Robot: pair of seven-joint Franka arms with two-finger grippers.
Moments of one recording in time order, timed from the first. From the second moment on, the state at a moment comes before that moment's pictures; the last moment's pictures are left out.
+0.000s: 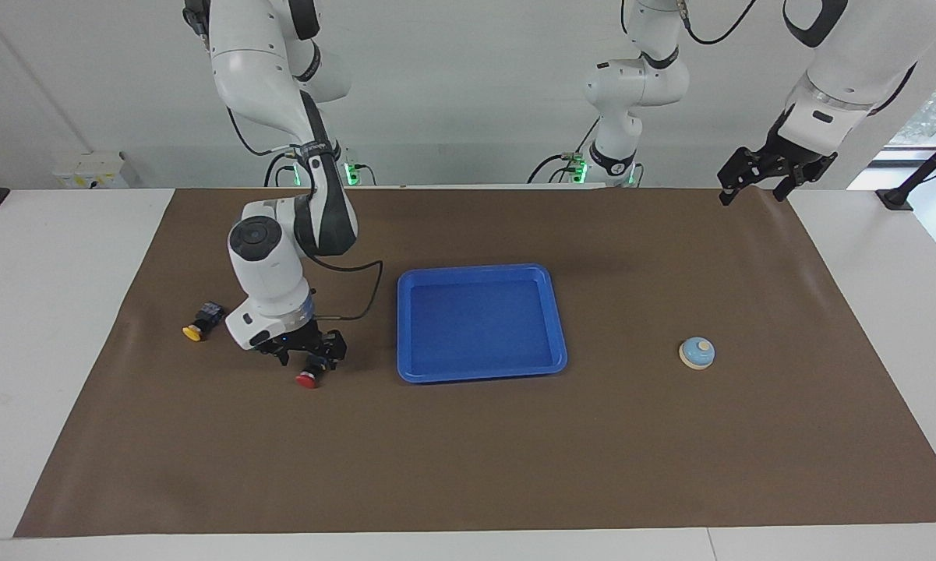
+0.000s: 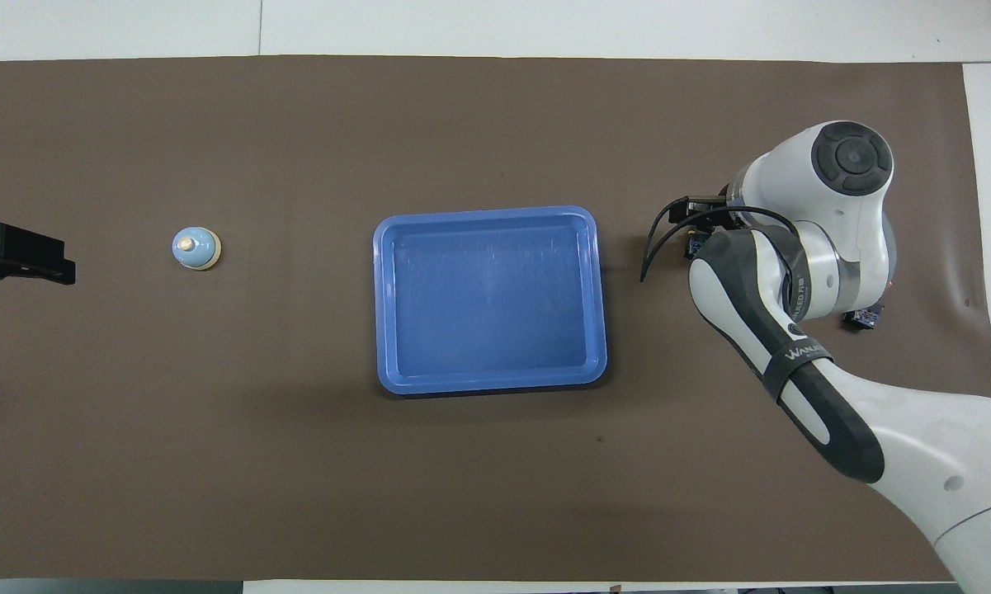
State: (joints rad) left arm -0.03 -0.04 -0.01 -1.59 -0.01 1.49 -0.06; right arm 0.18 0.39 -0.05 -1.89 -0.02 2.37 0.27
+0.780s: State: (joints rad) left arm -0.04 -0.04 -0.01 -1.59 -0.01 1.48 -0.06; right arm 0.19 0.39 -0.05 -1.95 -0.02 2.43 0.27
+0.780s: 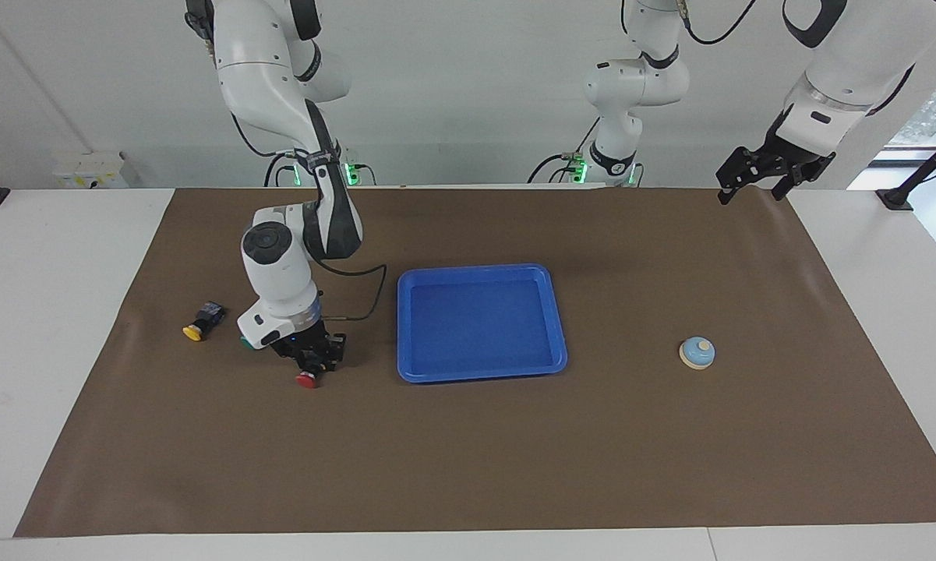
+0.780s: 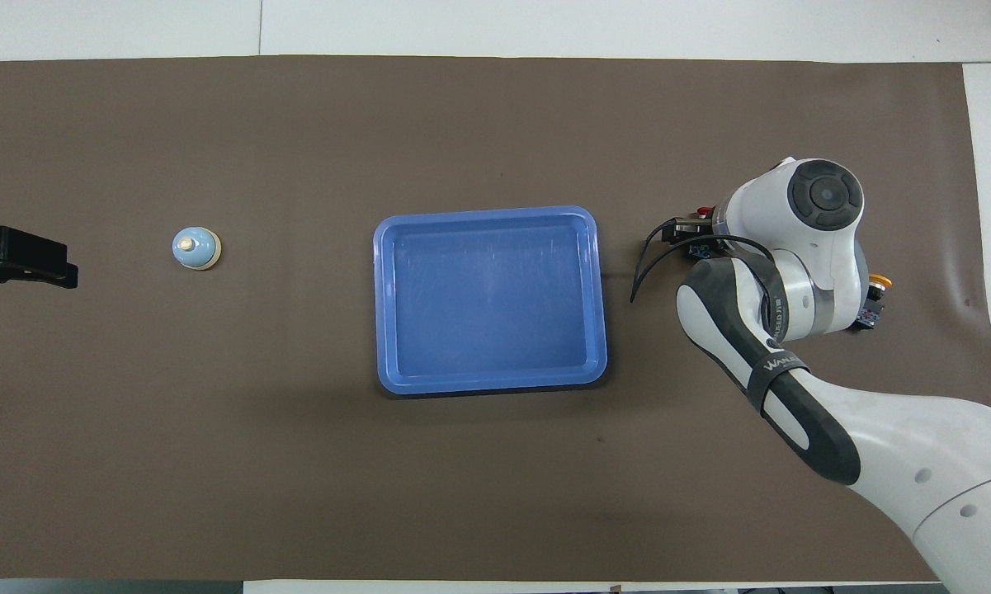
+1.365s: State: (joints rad) left arm -0.04 -0.04 0.00 -1.59 -0.01 1.48 -0.06; right arm 0.19 0.36 0.05 -1.78 -0.02 2.14 0.31
